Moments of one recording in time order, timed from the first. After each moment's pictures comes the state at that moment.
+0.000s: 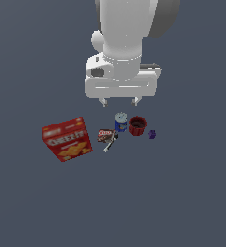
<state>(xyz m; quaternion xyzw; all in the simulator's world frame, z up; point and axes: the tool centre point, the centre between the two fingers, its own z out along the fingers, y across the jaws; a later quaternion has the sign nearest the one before) -0.003 0.023 0.325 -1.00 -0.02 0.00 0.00</state>
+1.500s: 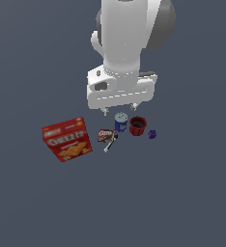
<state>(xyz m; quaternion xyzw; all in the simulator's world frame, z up) -0.001 0.024 0.298 -1.00 -0.10 0.01 0.01</state>
